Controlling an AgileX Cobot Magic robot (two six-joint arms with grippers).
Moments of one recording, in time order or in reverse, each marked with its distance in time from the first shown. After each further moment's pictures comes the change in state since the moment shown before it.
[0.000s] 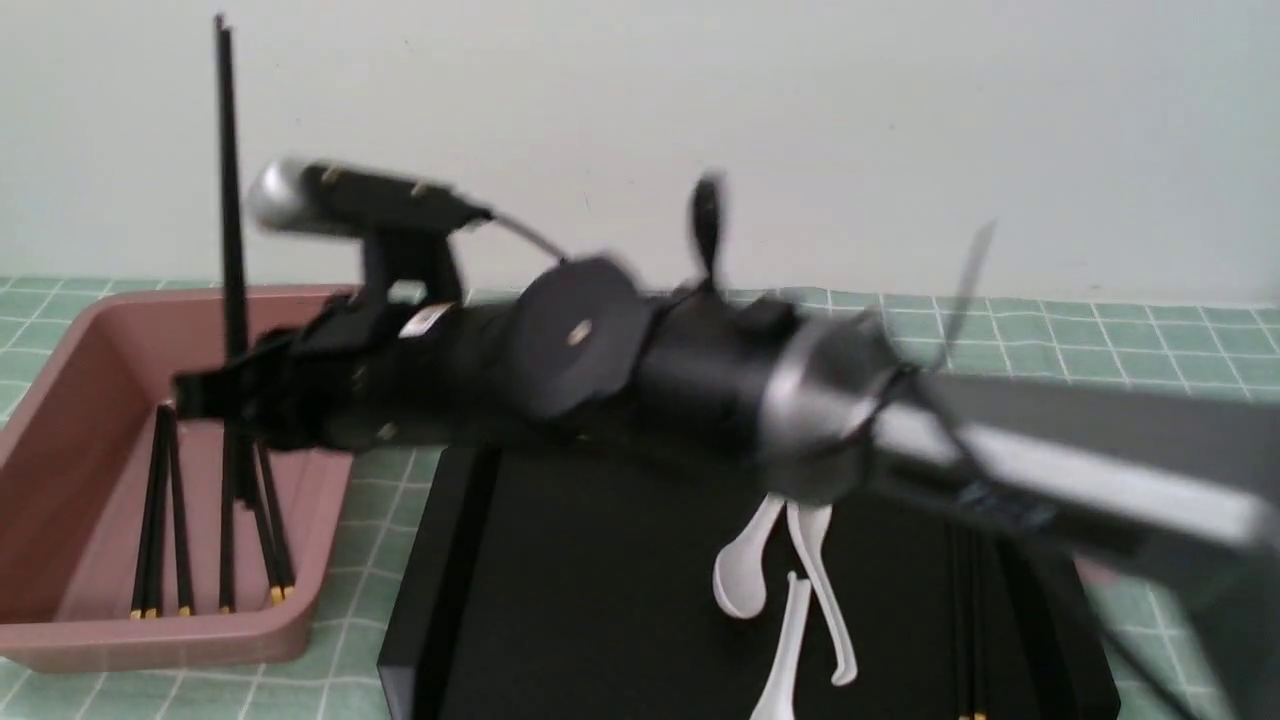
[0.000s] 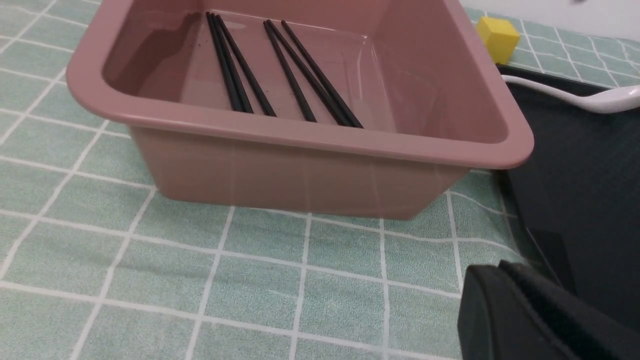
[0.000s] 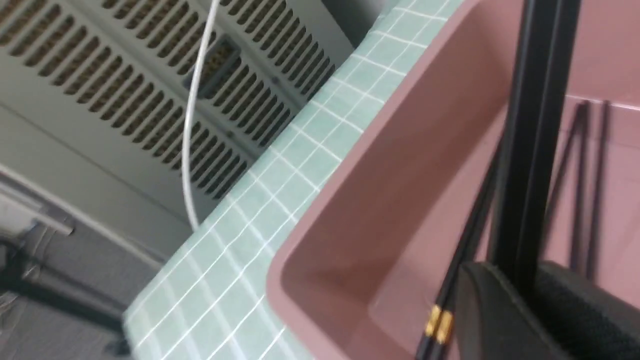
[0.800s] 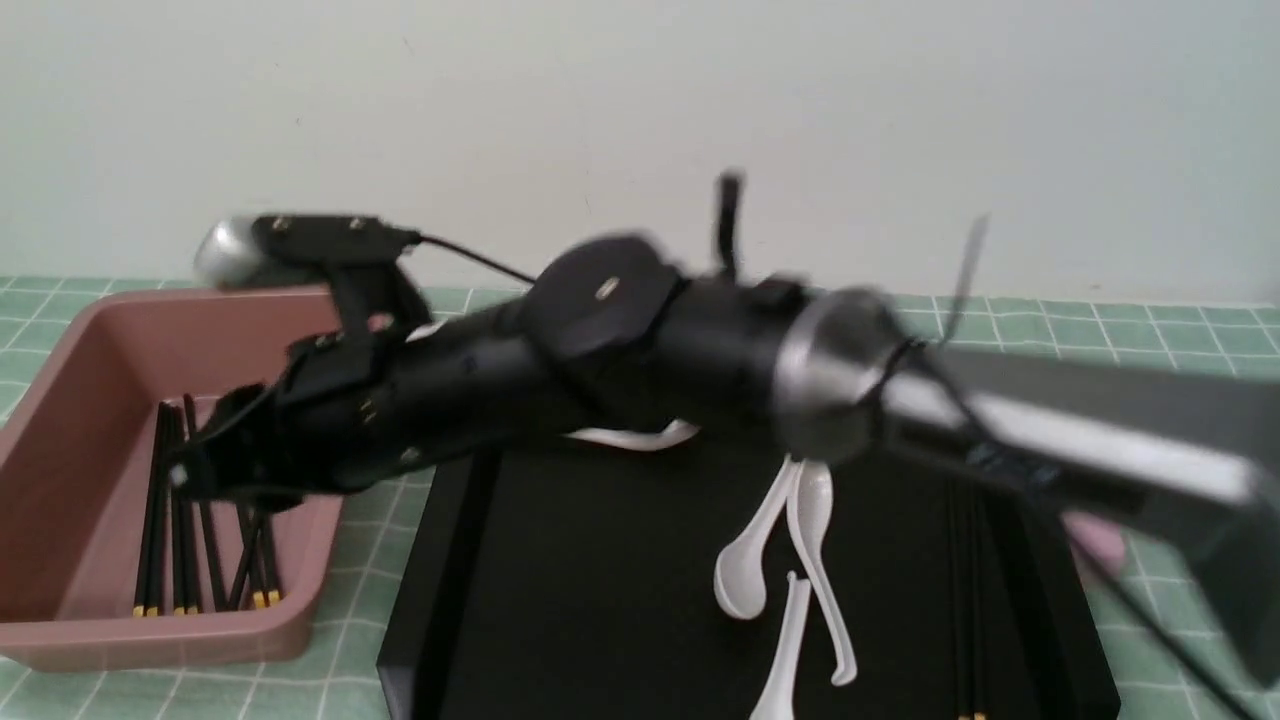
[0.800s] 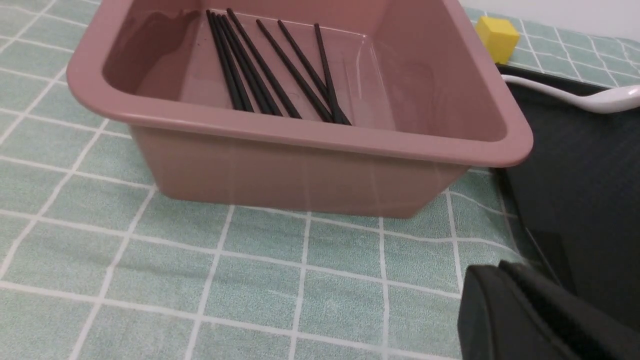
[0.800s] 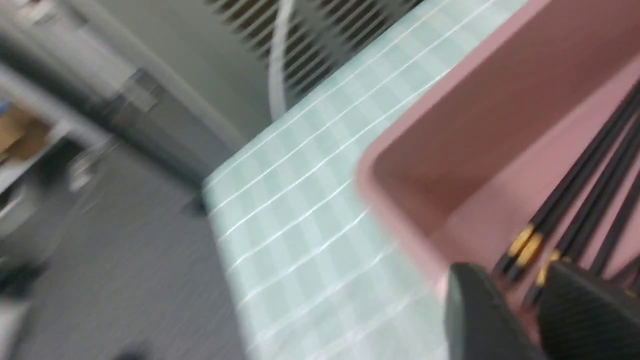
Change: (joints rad) right arm -0.103 -0.047 -0.026 0.084 0.483 -0.219; left arm 0.000 0.000 0.000 0.000 0.000 0.000
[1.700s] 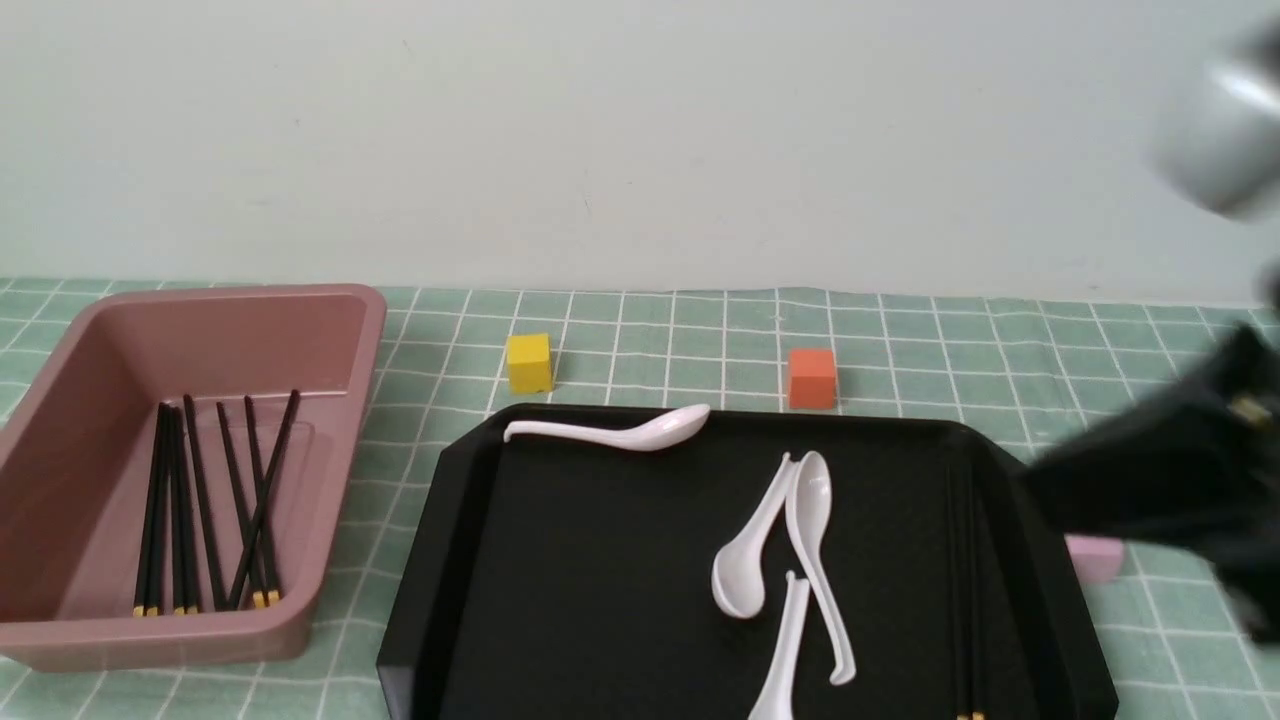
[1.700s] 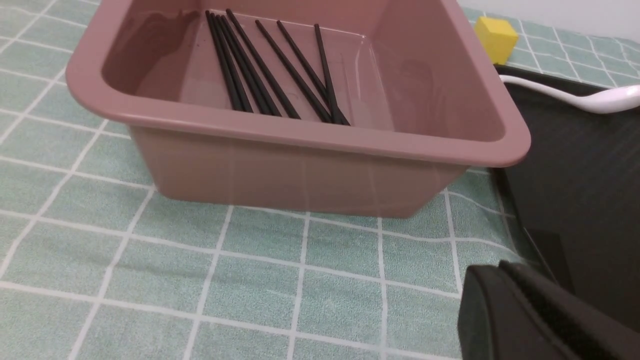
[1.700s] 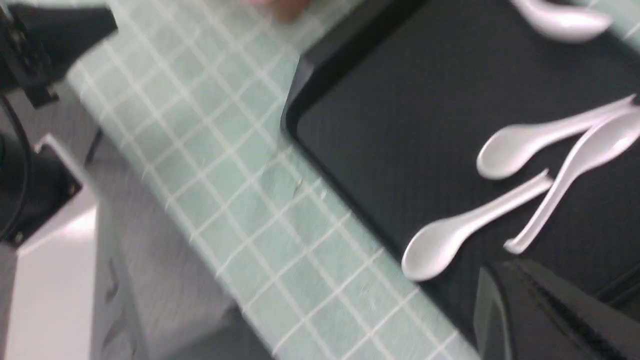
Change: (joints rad) right arm -0.200 -1.100 0.596 -0.871 0.404 0.563; left arm 0.000 0.000 0.000 0.000 0.000 0.000
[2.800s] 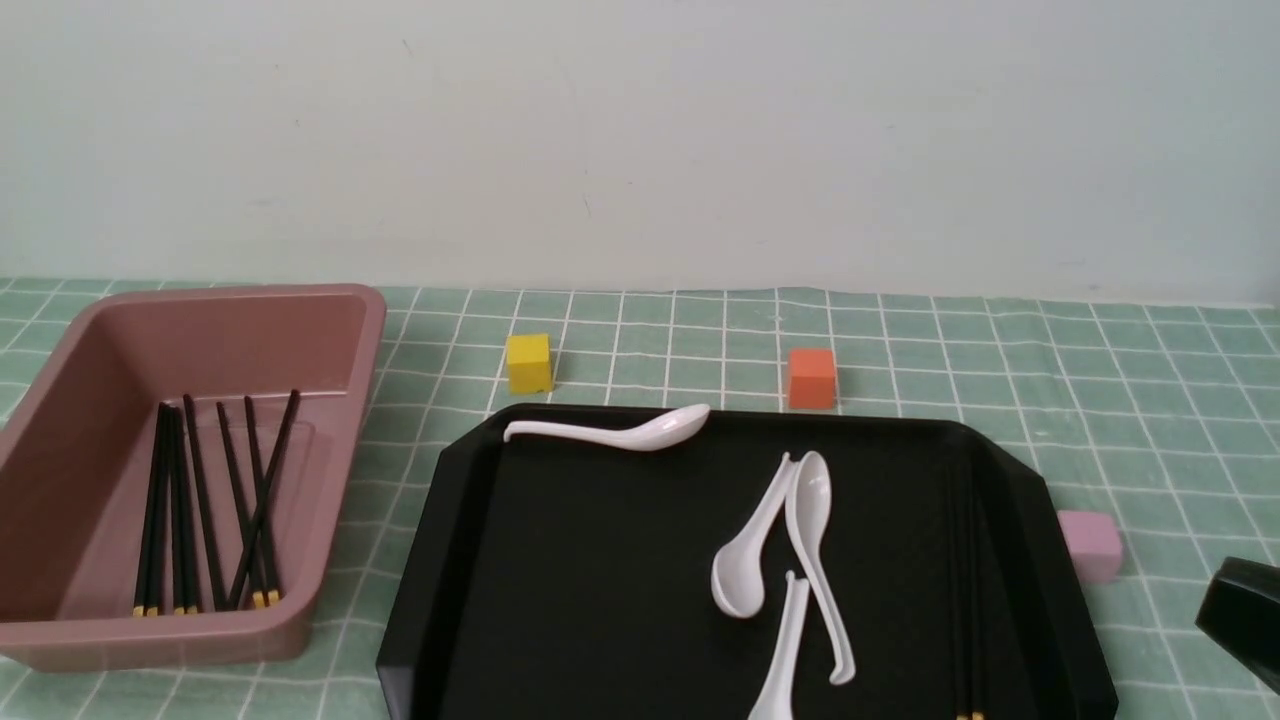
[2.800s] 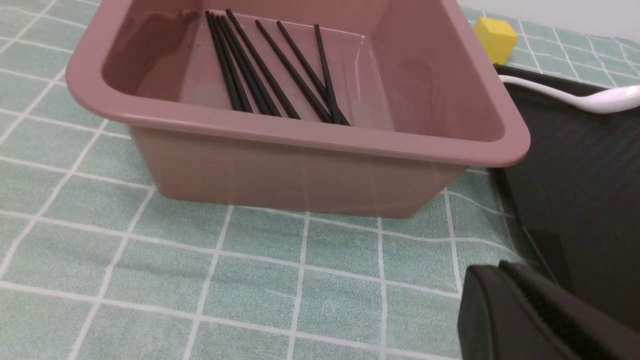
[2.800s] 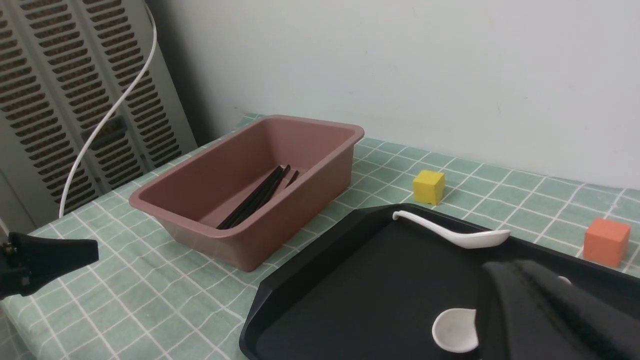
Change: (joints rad) right arm 0.000 -0.594 0.736 0.111 -0.776 -0.058; left arm 0.000 0.000 0.000 0.000 0.000 0.000
